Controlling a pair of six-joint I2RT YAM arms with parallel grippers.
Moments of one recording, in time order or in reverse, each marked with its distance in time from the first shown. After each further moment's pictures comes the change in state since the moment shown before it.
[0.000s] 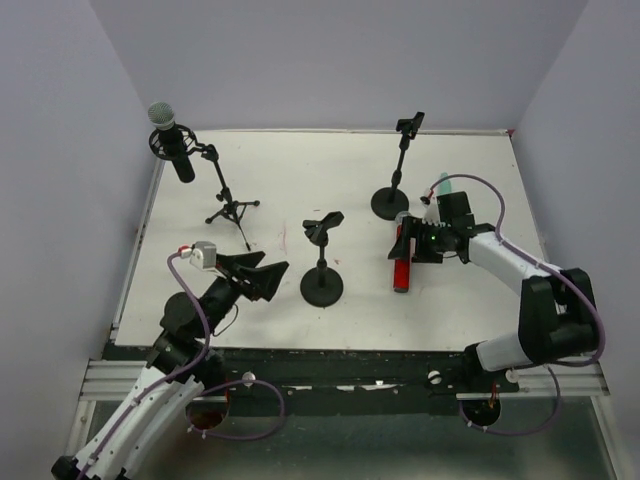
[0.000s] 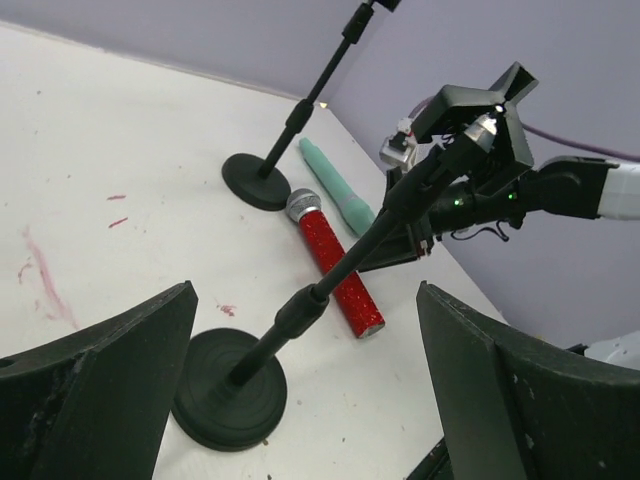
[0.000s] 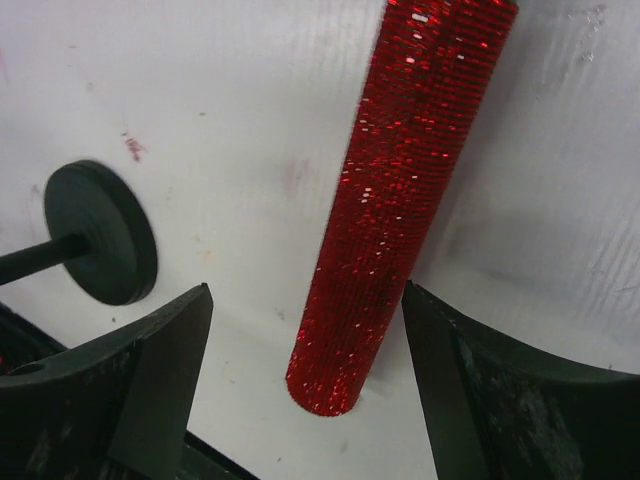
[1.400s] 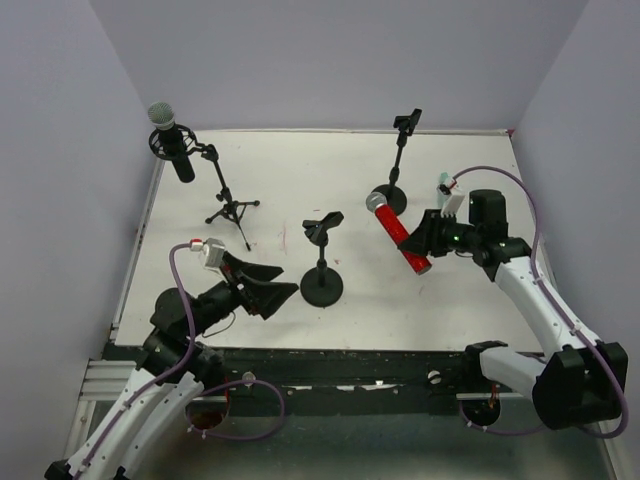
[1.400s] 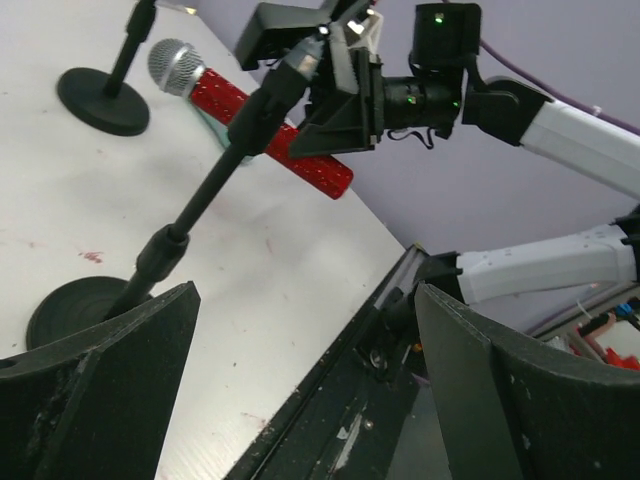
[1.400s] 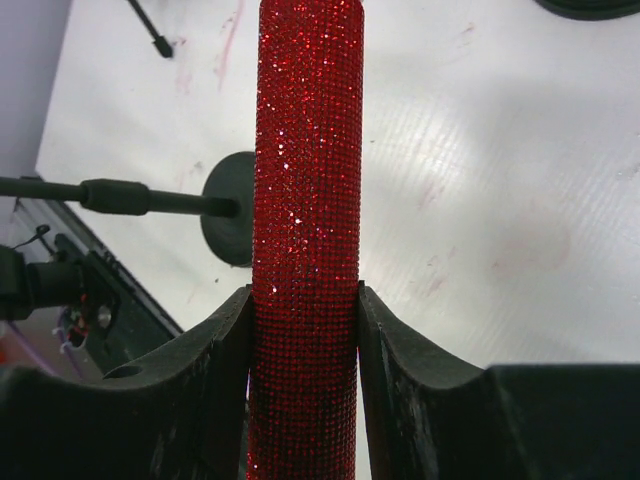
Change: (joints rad) left arm 0.000 -0.076 0.117 -0.229 0.268 -0.130; right arm -0.040 -0.295 -0.016 -0.030 -0.188 -0.068
